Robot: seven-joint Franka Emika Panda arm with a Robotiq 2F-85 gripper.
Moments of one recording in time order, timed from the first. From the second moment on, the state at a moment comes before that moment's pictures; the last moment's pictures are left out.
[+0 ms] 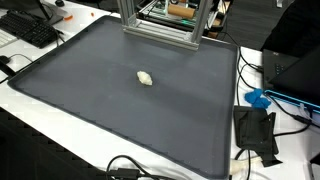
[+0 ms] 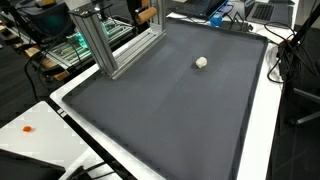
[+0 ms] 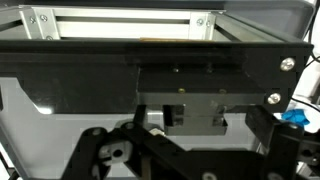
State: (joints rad) arm 0.15 -0.88 0.24 -2.73 0.17 2.05 0.17
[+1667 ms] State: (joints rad) arm 0.15 -0.76 0.27 -2.65 0.04 1.95 0.20
